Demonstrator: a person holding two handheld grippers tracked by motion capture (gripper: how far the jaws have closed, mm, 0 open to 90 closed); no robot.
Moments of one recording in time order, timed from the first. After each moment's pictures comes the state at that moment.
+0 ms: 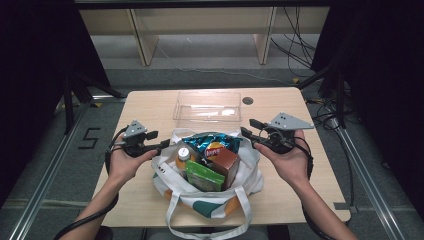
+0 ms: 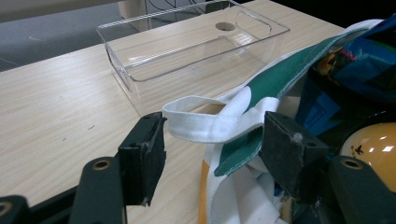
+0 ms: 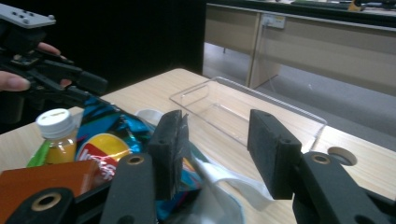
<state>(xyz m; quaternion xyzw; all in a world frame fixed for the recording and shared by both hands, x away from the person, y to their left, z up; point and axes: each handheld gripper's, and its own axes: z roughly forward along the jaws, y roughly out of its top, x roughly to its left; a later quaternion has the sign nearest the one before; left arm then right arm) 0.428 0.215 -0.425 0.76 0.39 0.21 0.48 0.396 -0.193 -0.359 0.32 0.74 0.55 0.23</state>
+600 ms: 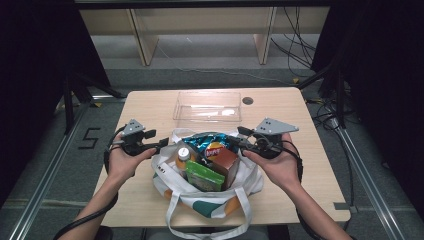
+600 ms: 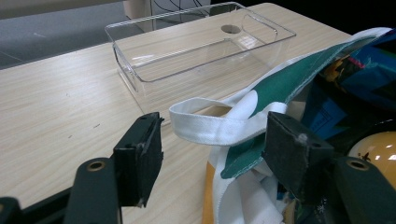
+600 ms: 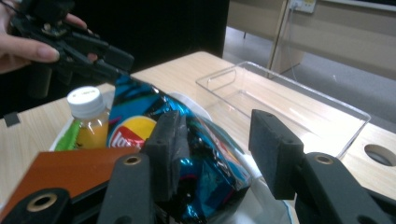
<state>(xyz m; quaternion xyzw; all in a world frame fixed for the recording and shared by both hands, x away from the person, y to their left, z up) 0.429 0.218 -0.423 0.75 0.40 0.21 0.48 0.392 -0.169 -0.368 0.29 0.78 0.52 0.20</state>
